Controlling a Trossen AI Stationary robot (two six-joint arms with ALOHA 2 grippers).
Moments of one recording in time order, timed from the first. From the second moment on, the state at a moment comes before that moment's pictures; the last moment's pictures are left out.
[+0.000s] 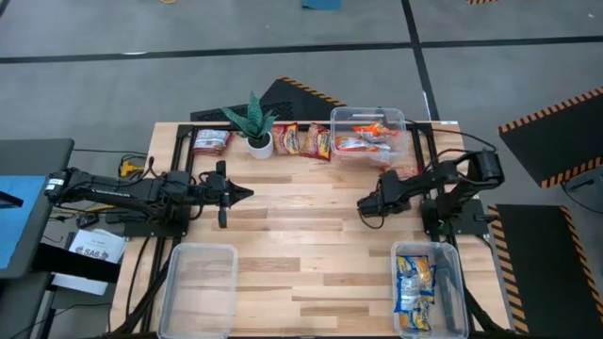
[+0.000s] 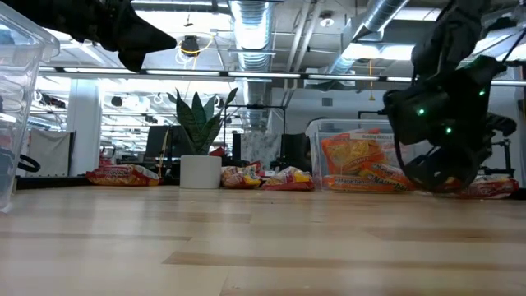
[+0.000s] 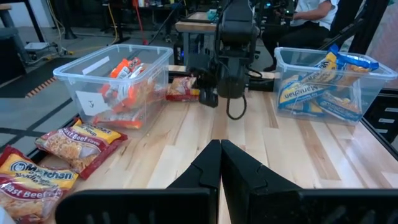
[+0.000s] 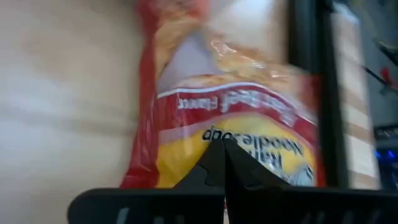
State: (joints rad) left arm -0.05 0.64 0.37 0.20 -0.22 -0.06; right arm -0.01 1.62 0.64 -1.02 0.68 1.38
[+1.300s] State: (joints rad) left arm -0.05 0.64 0.37 0.16 -0.22 -0.05; right arm 0.25 1.98 1.42 -0.34 0.40 0.24
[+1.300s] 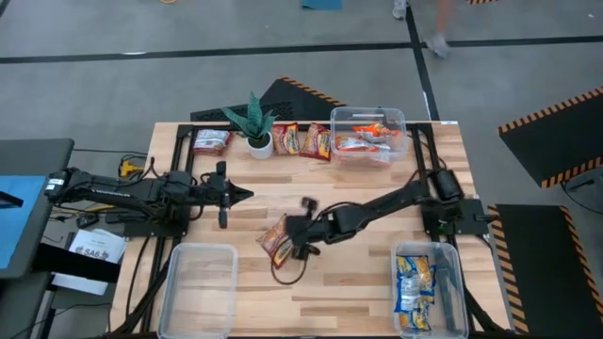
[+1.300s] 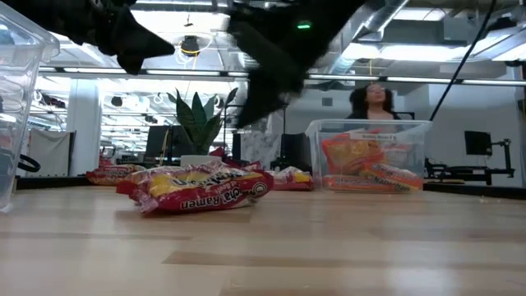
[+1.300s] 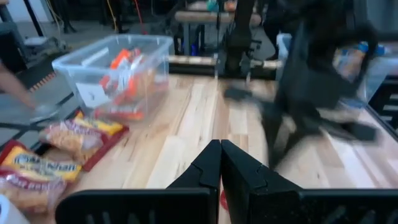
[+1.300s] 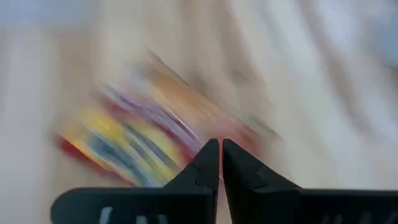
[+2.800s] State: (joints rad) left arm -0.03 1.67 0.71 0.20 -0.01 -0.17; right arm 0.13 1.41 0.89 -0.15 0.68 0.44
